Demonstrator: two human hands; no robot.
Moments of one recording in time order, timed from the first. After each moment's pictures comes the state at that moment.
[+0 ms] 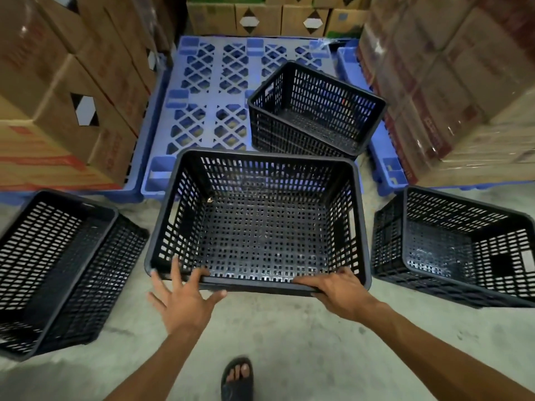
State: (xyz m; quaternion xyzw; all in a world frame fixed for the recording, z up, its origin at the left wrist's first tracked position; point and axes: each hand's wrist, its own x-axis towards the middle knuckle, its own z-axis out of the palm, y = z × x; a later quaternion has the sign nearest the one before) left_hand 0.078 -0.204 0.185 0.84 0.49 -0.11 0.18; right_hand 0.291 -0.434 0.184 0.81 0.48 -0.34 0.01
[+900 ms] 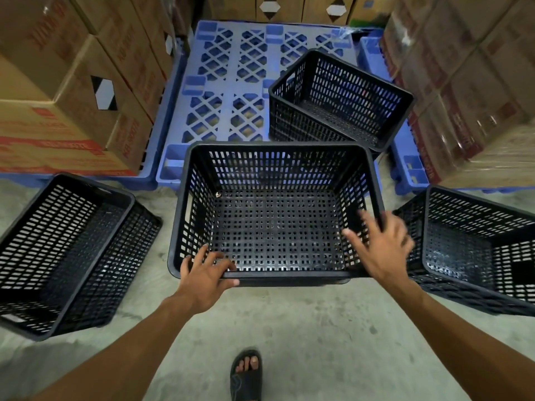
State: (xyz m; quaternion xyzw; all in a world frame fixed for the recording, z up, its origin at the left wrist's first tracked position) left_hand 0.079 -0.144 0.165 0.91 0.26 -0.24 0.21; right_hand 0.340 -0.411 0.185 0.96 0.20 -0.14 -0.10
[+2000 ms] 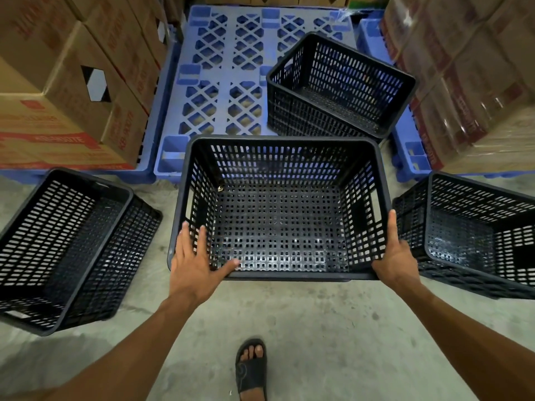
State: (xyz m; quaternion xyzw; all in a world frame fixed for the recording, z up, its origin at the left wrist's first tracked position) left_hand 0.070 -0.145 0.166 0.88 0.41 -0.11 0.20; right_hand 0.320 -0.440 0.175 0.97 0.08 -0.20 -0.14
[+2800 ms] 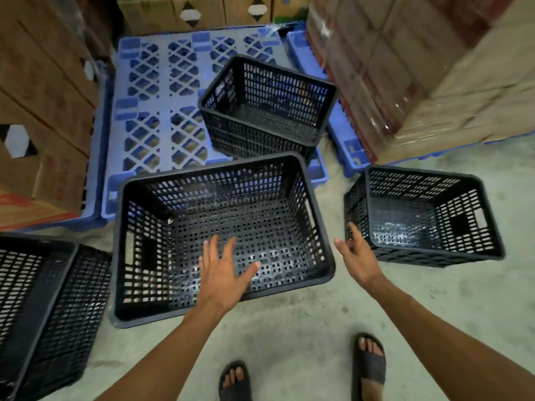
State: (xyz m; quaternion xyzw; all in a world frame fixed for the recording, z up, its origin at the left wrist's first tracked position) left_hand 0.199 -0.248 0.213 0.88 0.30 -0.13 0.34; right_hand 0.355 -0.499 0.193 0.88 -0.02 -0.25 -0.41
